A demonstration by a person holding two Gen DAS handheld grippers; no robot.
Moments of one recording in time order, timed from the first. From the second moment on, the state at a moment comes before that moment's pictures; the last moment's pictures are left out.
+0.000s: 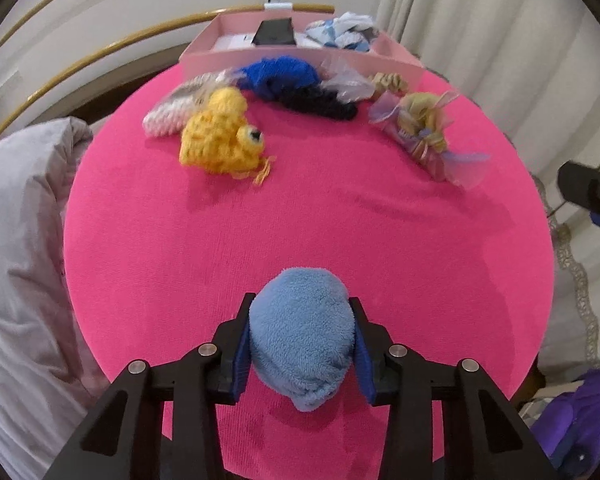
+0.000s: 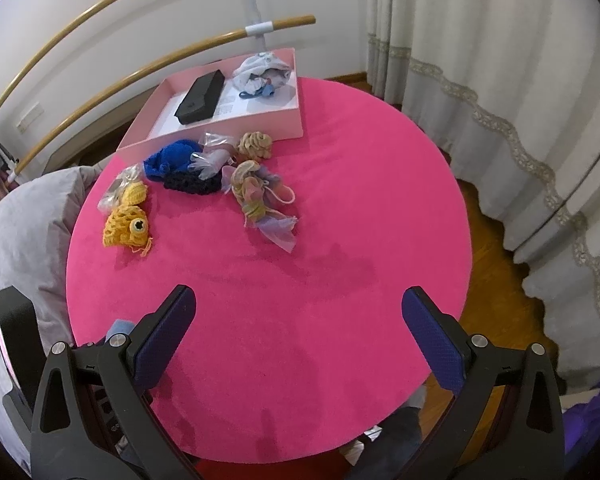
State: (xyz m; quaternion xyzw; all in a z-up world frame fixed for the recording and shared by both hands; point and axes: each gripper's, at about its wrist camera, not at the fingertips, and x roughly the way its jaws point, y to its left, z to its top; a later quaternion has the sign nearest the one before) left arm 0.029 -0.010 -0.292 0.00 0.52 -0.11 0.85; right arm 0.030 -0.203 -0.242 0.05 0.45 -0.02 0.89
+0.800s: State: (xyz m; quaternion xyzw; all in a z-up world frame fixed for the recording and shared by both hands) left arm 0.143 -0.004 -0.266 -0.02 0.51 -0.07 0.86; right arm 0.161 -0.186 -0.279 0.02 0.48 0.01 0.88
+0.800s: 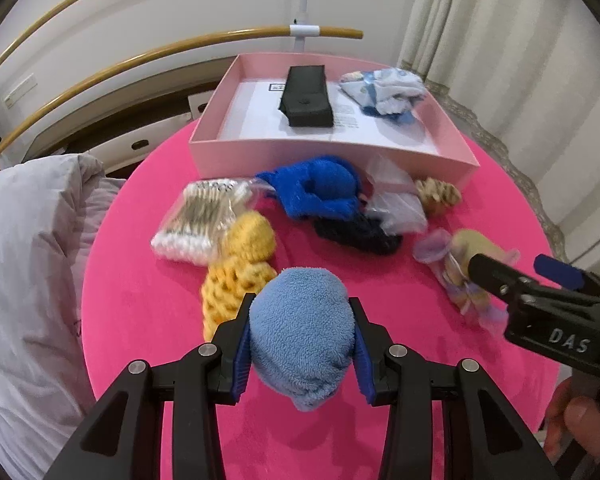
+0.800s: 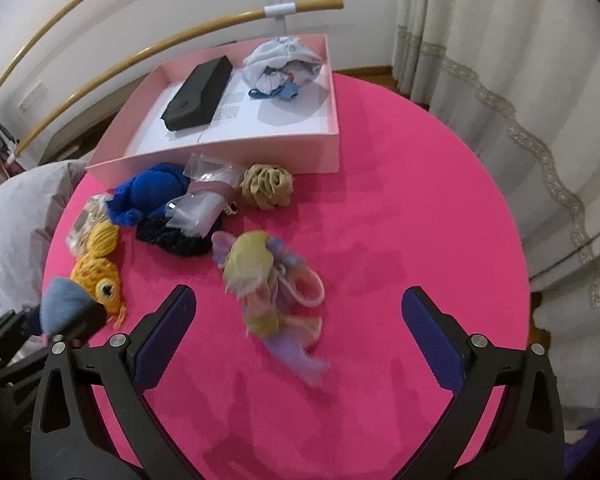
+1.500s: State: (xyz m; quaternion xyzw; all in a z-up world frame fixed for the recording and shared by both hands) left arm 0.178 0.001 -0.256 -0.03 0.51 -0.07 0.86; right arm 0.183 -0.180 -0.294 0.03 0.51 0.06 0.86
